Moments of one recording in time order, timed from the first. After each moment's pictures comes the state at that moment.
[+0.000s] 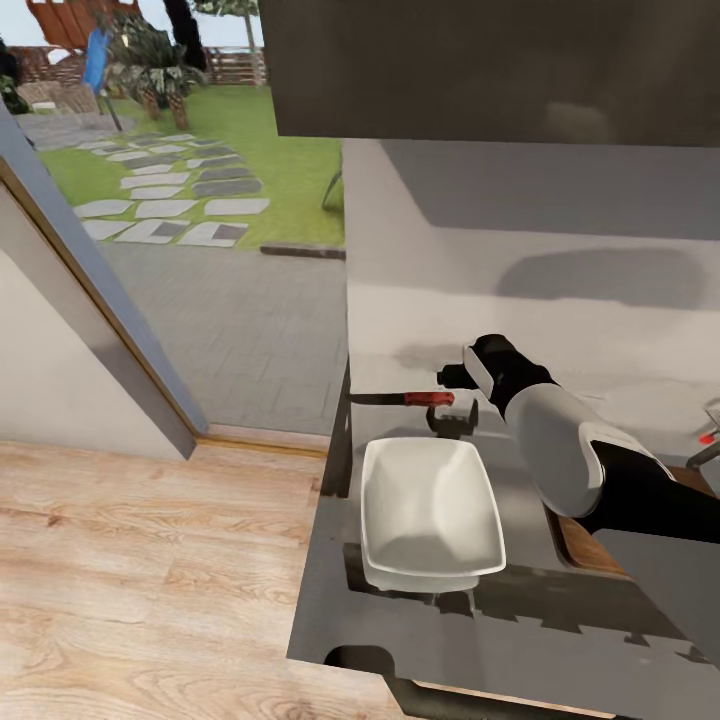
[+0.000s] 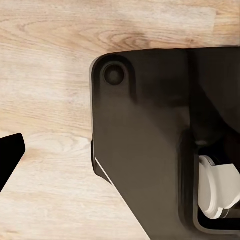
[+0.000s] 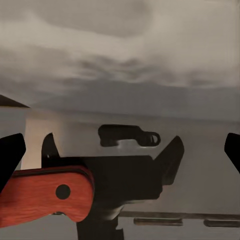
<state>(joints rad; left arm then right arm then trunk) 0.09 0.01 -0.14 -0.15 0.09 -0.68 0.03 -1.45 0.08 -0.29 -0.25 0.28 0.70 -0.12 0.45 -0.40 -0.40</state>
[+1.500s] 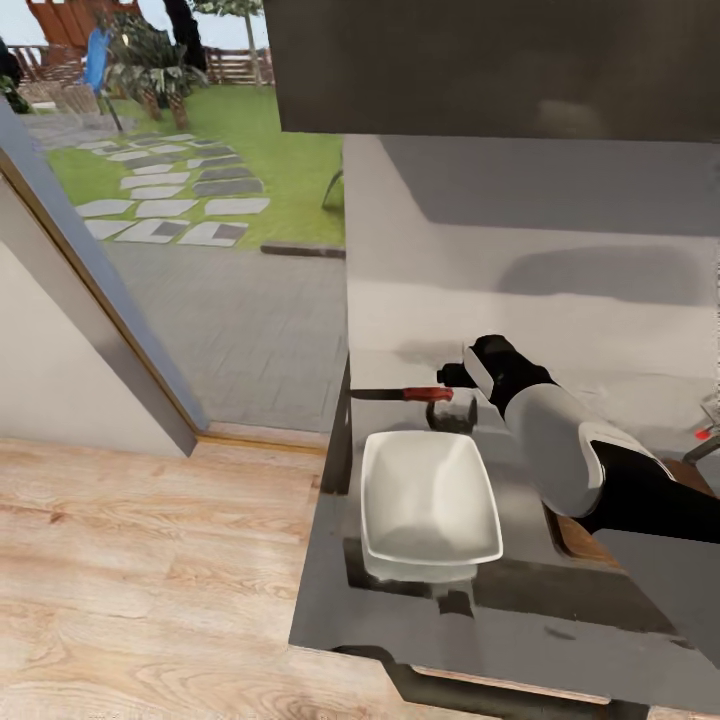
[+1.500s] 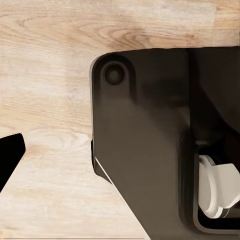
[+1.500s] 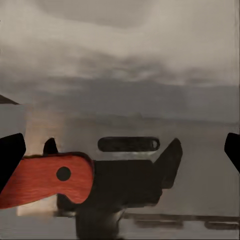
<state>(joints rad) 0.09 0.01 -0.14 -0.15 0.09 -0.68 0.03 -1.45 0.08 -0.29 -0.25 0.28 0.68 -0.12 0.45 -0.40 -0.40</state>
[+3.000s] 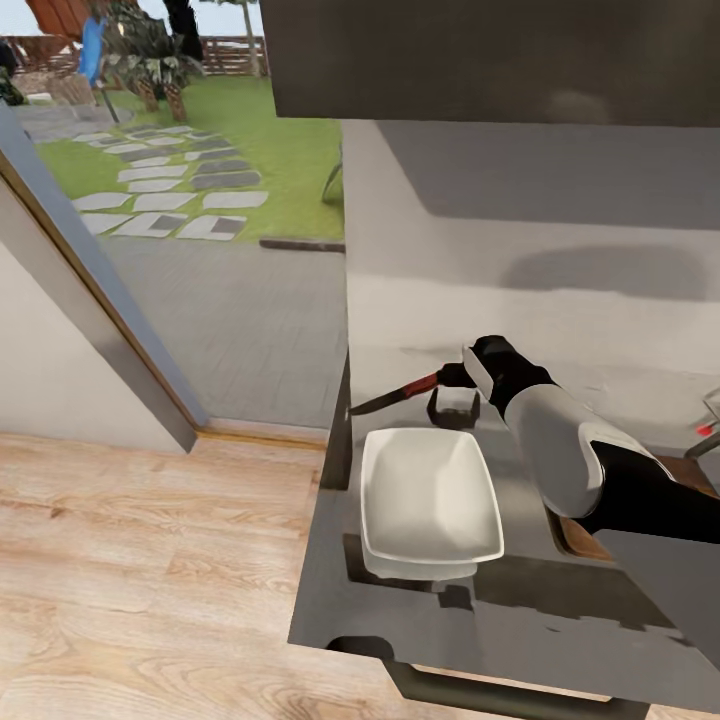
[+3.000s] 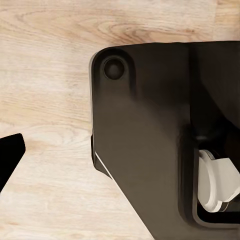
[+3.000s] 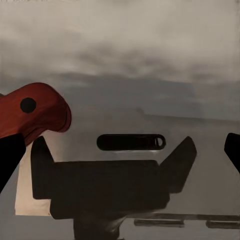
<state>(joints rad) 0.09 0.01 -0.14 -0.15 0.09 -0.68 0.03 -1.45 0.08 -0.29 -0.25 0.28 0.67 -0.12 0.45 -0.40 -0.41</state>
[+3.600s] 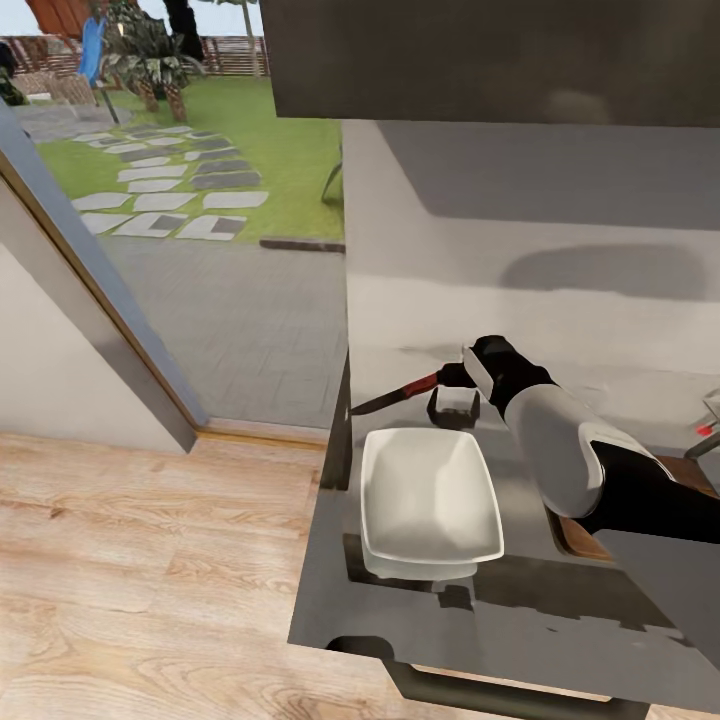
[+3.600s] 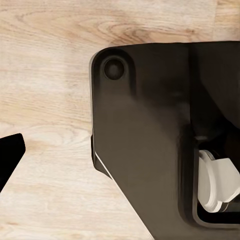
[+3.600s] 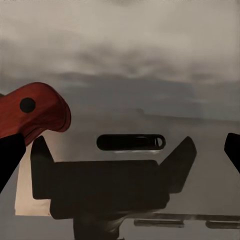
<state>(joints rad) 0.09 0.01 -0.14 -0.15 0.09 -0.68 0.03 -1.45 0.08 -0.29 -0.25 0.28 0.67 -0.12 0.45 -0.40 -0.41</state>
